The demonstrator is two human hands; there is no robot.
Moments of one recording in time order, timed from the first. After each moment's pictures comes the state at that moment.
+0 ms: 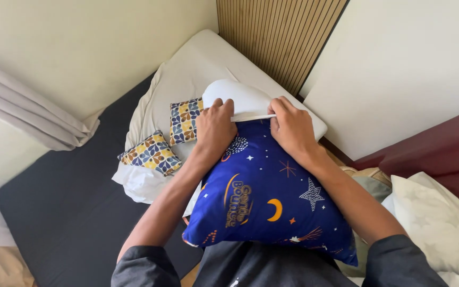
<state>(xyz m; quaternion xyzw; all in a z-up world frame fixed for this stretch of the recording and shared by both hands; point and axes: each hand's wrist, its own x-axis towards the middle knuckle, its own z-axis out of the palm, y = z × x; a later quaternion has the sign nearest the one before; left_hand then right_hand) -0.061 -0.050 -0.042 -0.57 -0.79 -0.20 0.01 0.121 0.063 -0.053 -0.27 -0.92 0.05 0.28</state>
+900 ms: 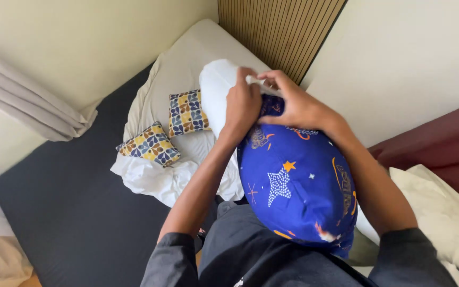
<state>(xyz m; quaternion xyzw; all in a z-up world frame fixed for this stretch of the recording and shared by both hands) -0.021 0.004 -0.052 -0.43 -0.76 -0.47 -0.16 0.125 0.064 0.035 -0.12 -0.90 0.40 0.14</state>
